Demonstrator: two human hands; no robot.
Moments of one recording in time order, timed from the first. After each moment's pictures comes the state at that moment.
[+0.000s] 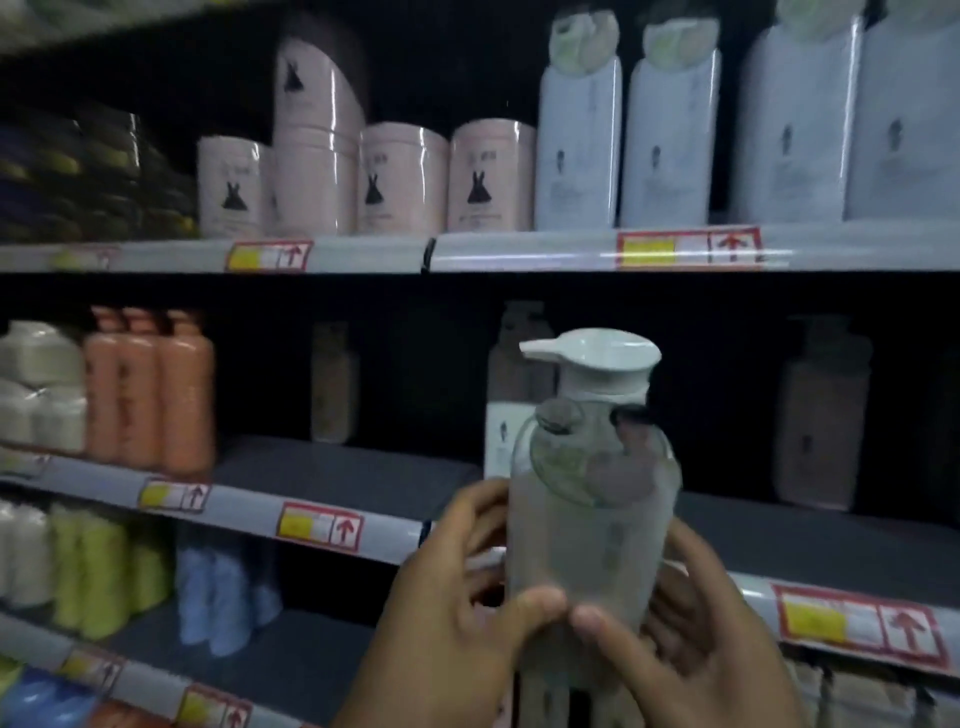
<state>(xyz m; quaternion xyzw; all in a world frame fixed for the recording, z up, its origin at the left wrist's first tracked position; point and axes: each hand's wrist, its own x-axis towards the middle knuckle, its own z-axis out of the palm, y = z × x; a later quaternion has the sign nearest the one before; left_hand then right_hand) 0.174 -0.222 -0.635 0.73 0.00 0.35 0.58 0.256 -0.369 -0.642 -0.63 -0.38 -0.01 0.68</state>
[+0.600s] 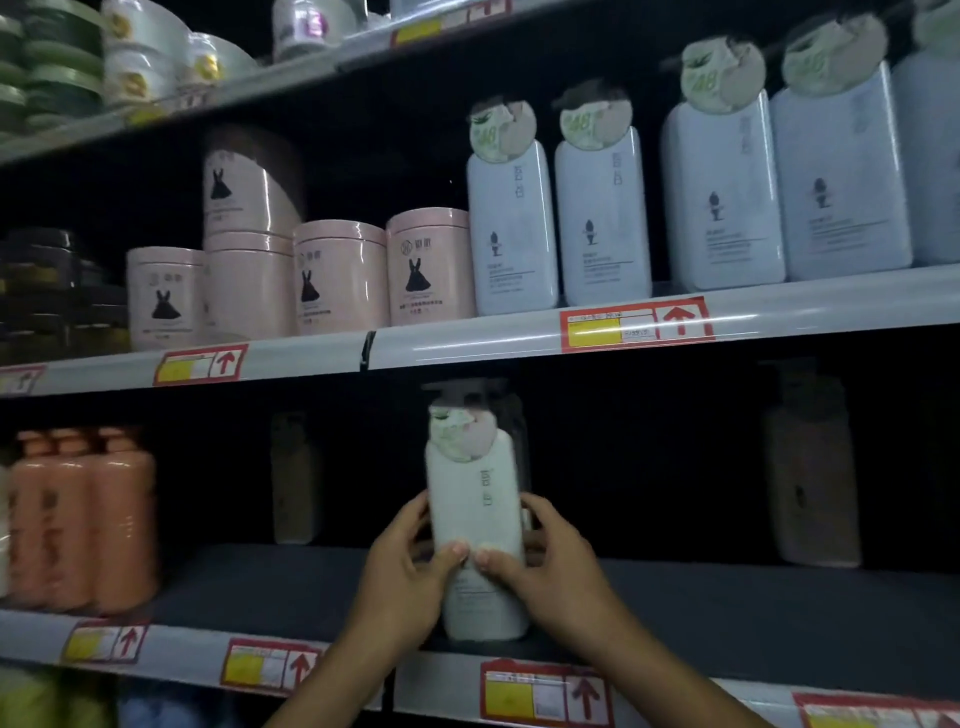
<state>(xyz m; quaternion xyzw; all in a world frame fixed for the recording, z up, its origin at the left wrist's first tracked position) 0.285 -0.119 -0.590 0.77 0.10 0.40 0.48 0.387 -0.251 -0.595 -0.67 -0.44 -0.01 0.60</state>
